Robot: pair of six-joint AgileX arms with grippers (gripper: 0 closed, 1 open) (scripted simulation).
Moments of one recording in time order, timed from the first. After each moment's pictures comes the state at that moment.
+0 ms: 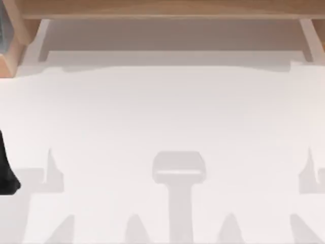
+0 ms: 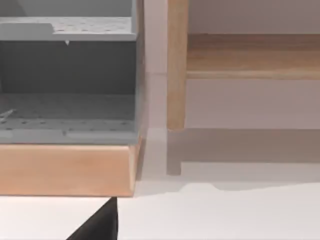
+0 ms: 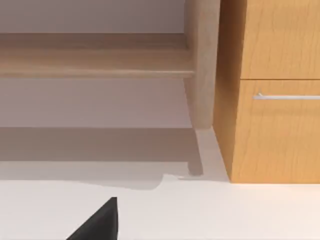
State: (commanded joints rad) left arm 0.00 0.00 0.00 0.00 0.00 0.00; right arm 0.00 0.00 0.00 0.00 0.00 0.00
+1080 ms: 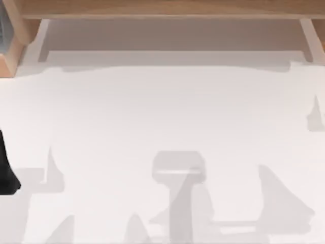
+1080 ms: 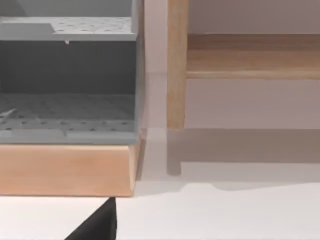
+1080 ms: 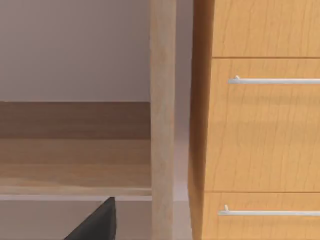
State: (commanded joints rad) left arm 0.00 0.00 0.00 0.00 0.00 0.00; right arm -0.31 0.86 0.47 0.39 -0.30 0.01
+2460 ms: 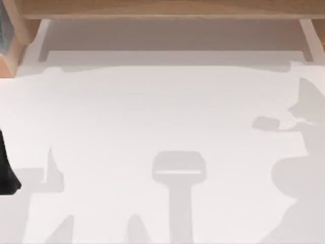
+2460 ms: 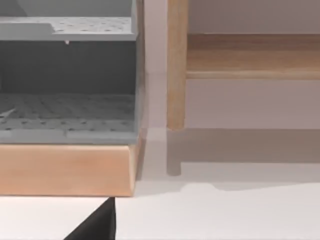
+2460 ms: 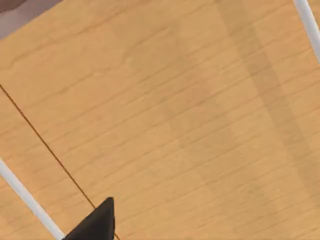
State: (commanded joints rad) left arm 0.00 0.00 0.00 0.00 0.00 0.00; right arm -0.43 1.87 0.92 0.95 -0.40 -1.03
